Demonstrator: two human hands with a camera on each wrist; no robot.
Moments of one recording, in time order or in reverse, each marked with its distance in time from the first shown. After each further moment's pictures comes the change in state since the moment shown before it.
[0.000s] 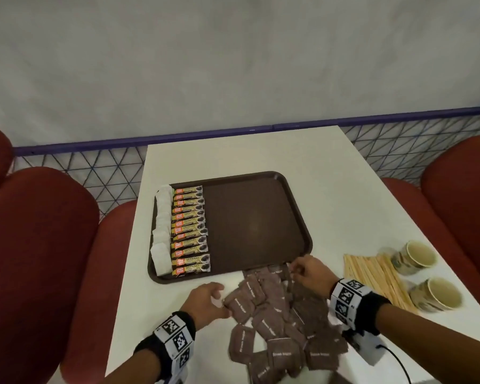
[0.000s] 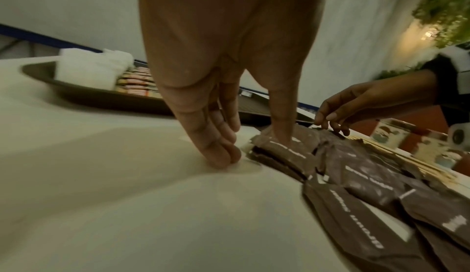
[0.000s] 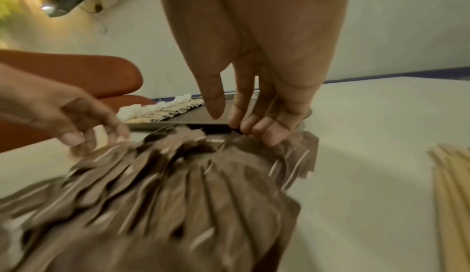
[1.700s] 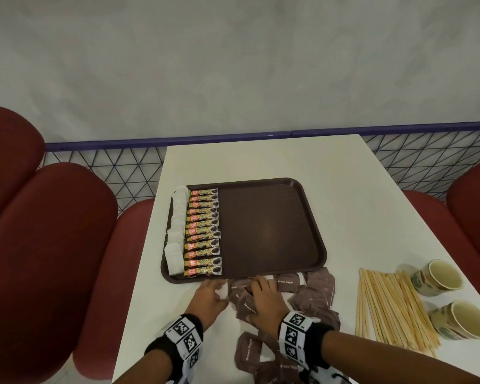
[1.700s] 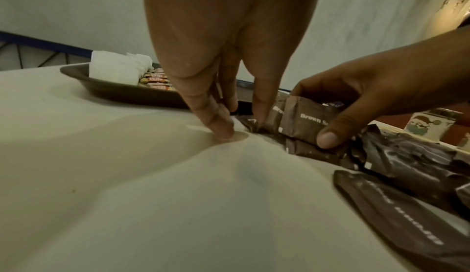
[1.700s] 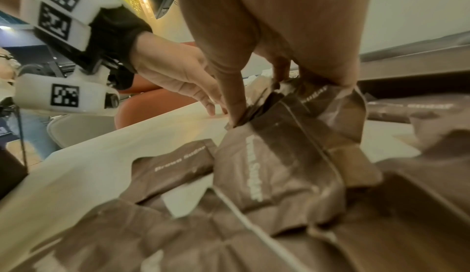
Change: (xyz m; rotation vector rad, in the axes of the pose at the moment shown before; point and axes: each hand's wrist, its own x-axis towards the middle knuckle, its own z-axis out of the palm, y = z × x) left_hand 0.009 -0.009 -0.001 0.076 0.211 0.116; right_hand -0.009 -0.098 0.075 -0.223 -0.016 -0.201
